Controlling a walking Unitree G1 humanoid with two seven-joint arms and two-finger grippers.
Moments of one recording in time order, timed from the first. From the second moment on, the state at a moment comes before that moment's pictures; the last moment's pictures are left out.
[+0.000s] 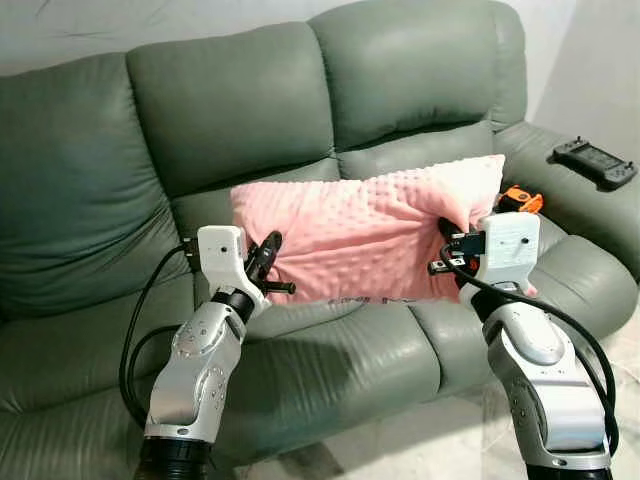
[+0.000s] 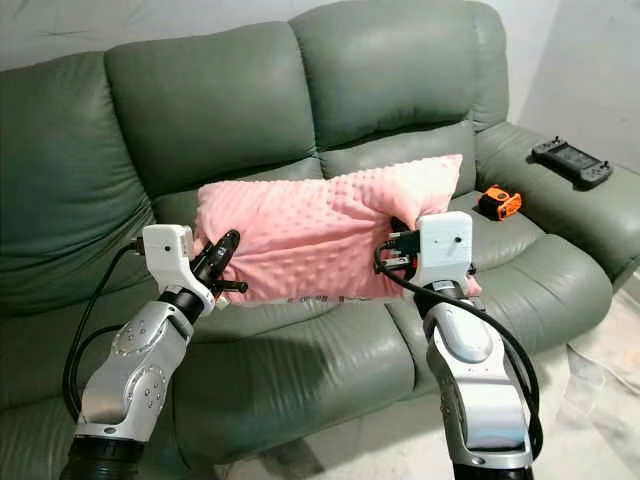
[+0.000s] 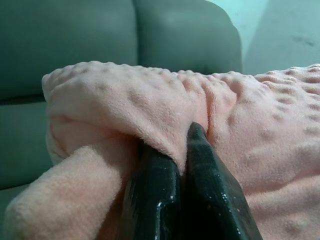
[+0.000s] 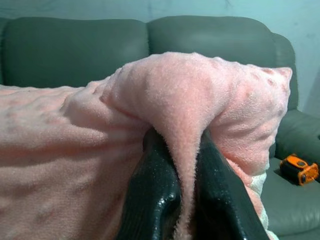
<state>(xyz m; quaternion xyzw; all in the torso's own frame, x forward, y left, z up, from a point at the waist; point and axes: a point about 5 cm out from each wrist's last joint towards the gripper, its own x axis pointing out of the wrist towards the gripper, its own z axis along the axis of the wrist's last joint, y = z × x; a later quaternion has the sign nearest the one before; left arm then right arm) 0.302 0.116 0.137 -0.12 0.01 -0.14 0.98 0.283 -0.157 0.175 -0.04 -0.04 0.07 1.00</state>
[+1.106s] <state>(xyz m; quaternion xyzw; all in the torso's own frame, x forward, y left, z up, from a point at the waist) 0.303 0.122 0.131 -0.12 0.02 -0.12 0.99 0.283 -0.152 0.175 -0.04 -0.04 0.08 1.00</state>
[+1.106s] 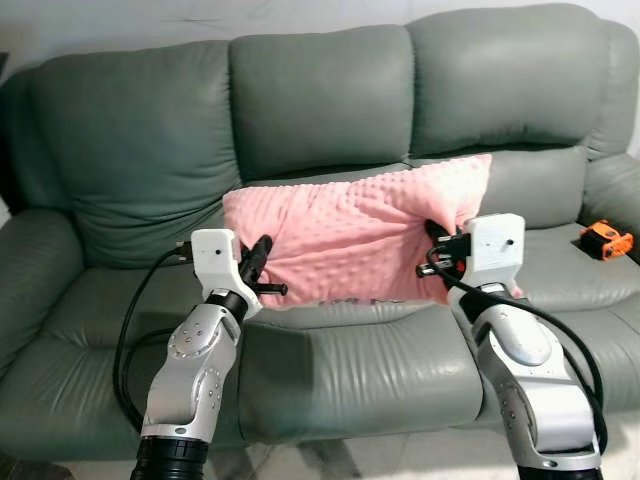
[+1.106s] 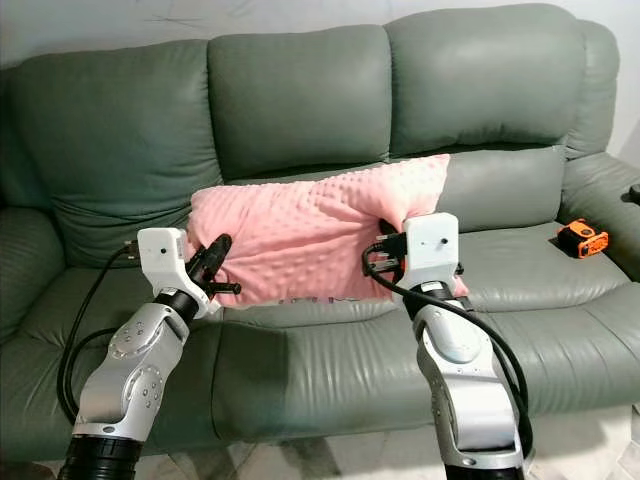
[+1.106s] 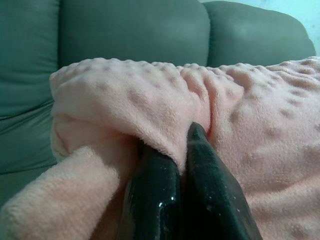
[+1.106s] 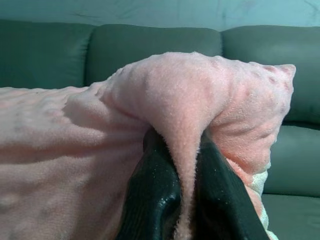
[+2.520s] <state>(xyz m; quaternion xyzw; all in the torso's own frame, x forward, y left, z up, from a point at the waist) 0.305 0.116 0.132 -0.12 0.02 -0.13 0.98 0.283 -0.156 0.174 -0.04 -0.04 0.07 1.00</state>
